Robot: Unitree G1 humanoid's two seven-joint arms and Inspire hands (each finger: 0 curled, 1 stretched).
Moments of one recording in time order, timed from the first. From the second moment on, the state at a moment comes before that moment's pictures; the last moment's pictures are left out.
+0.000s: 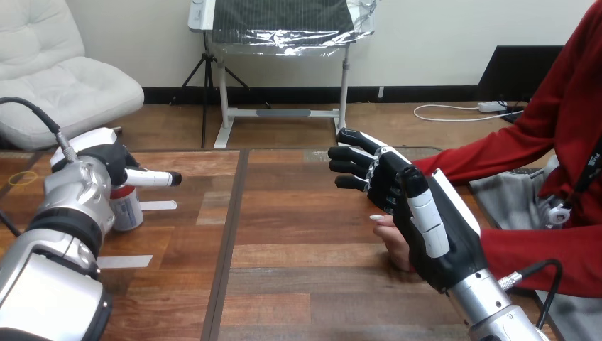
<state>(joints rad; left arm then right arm) -1.00 0.47 -0.44 1.32 0.59 0.19 -0.14 -0.04 -0.12 0.00 0.20 0.20 -0.43 0.50</state>
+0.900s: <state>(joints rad) -1.00 0.49 -0.40 1.25 0.56 0.14 -0.15 -0.04 -0.12 0.00 0.20 0.20 -0.43 0.50</state>
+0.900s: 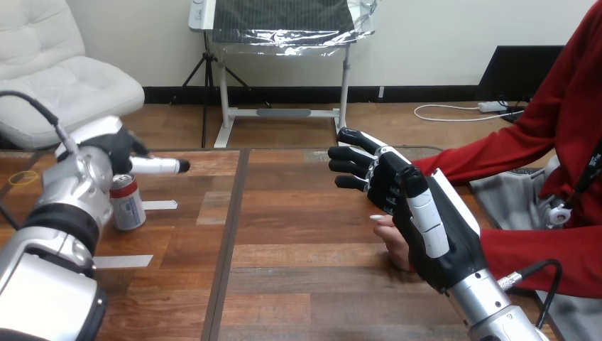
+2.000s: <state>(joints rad) -0.96 0.53 -0.38 0.98 0.56 0.16 -0.25 -0.04 -0.12 0.00 0.20 0.20 -0.43 0.50</state>
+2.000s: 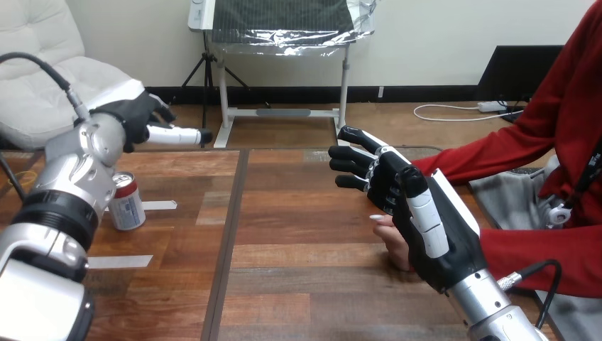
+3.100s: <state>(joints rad) -0.86 0.55 -0.38 0.85 0.60 0.20 -0.16 -0.04 -0.12 0.00 0.21 0.20 -0.43 0.50</state>
